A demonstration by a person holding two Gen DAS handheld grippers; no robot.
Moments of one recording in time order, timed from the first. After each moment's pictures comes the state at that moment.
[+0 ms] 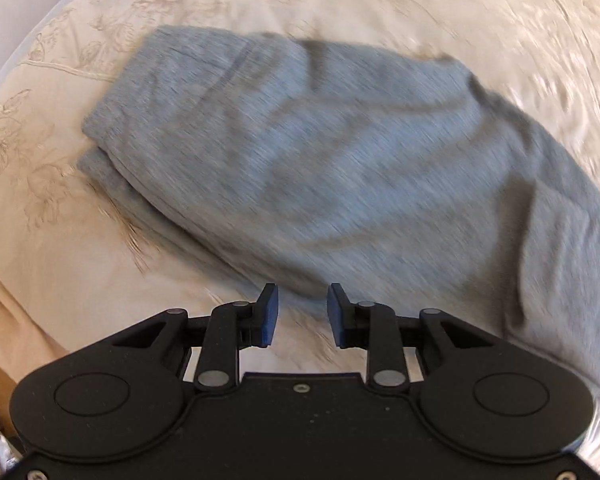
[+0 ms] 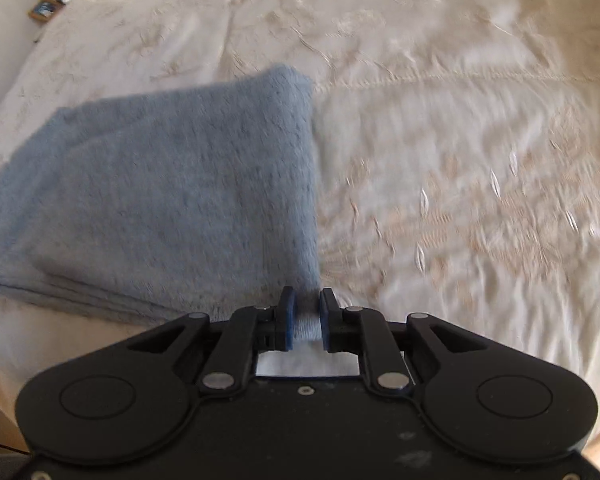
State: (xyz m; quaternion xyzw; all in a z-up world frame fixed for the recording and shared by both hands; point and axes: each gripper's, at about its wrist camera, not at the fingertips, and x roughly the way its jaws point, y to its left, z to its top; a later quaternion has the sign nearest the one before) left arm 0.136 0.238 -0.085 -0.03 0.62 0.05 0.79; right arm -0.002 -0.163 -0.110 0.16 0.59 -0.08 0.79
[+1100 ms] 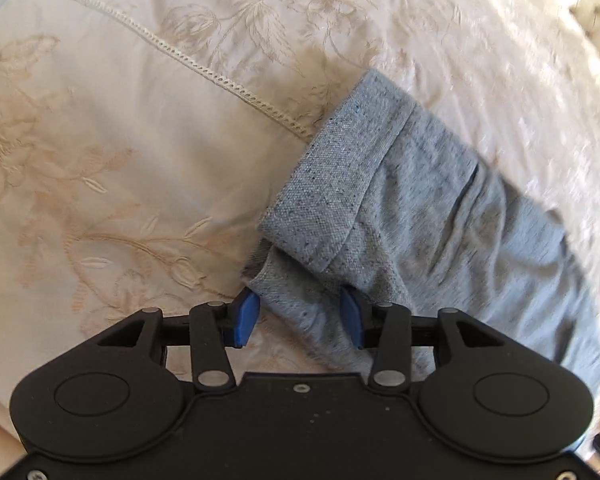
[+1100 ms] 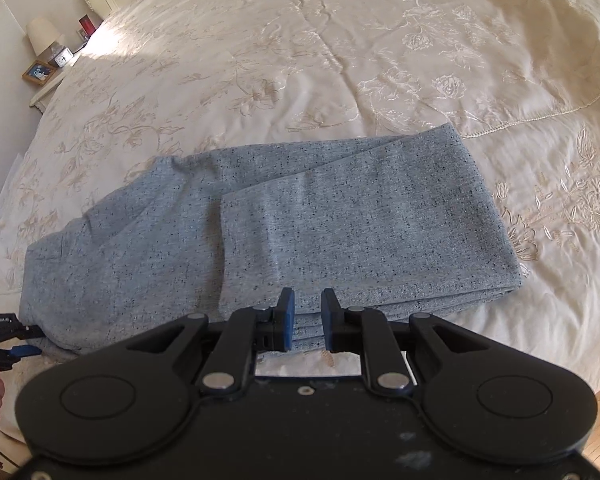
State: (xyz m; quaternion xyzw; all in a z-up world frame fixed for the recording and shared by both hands) left arm 0.204 0.441 -0.131 -0.20 0.61 -0.01 0.77; right arm 0.025 0.009 -0.021 0.20 0.51 -0.13 0.83
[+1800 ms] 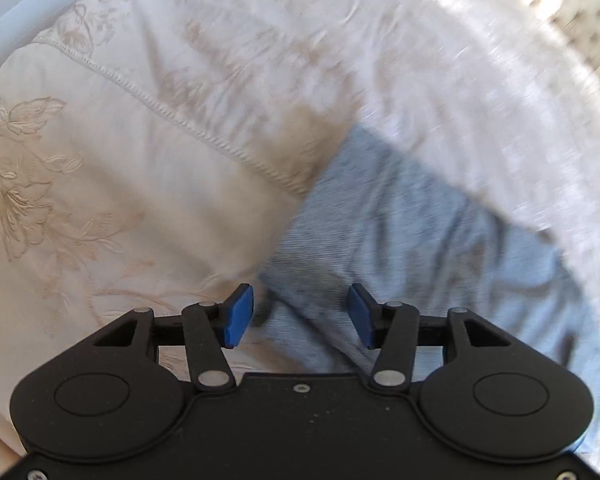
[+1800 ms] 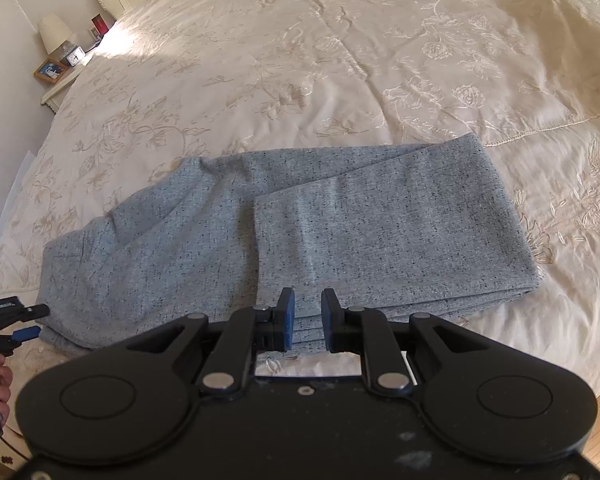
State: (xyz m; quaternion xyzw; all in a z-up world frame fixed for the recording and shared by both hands) left arm 0.220 0.442 -0.117 -0.15 0.58 0.01 0.80; right arm 0.029 0.028 -0.009 0.20 0.51 -0.12 0.83
